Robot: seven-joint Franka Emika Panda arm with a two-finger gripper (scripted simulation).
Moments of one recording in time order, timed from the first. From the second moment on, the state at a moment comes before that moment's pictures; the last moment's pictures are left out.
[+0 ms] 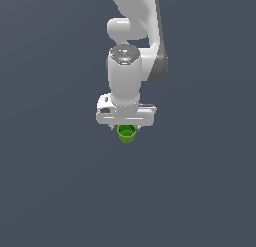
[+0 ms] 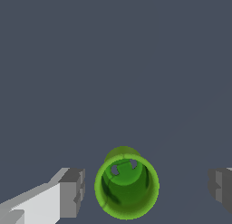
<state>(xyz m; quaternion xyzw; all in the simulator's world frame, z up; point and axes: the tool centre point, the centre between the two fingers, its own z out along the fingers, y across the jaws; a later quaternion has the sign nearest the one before) 0.012 -0.010 0.184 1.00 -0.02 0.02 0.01</state>
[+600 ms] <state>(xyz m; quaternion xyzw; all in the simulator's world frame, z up) 0.016 -0.023 0.191 1.00 -0.03 0.02 0.01</state>
